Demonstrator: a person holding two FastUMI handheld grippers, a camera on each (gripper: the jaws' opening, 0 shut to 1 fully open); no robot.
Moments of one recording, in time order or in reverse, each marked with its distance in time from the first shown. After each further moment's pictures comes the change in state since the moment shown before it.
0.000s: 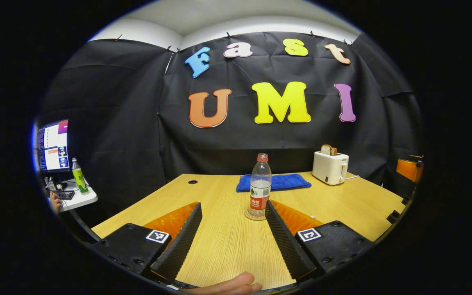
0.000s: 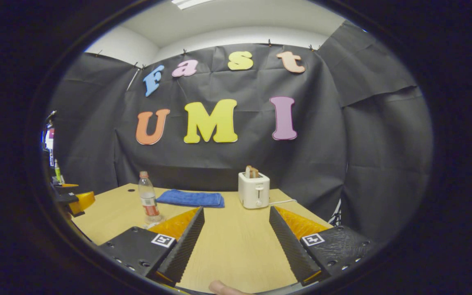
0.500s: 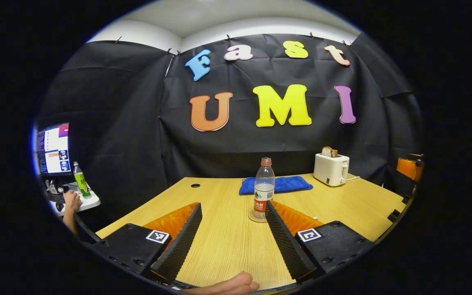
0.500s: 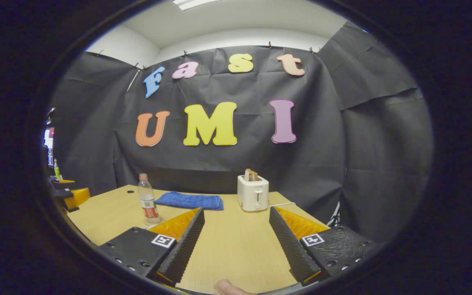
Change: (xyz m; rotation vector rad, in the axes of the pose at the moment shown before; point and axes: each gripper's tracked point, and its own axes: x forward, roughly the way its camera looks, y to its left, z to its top) left arm -0.005 0.004 0.005 0.003 0.000 -0.015; right arm -0.003 -0.005 0.006 0.001 -0.016 -0.010
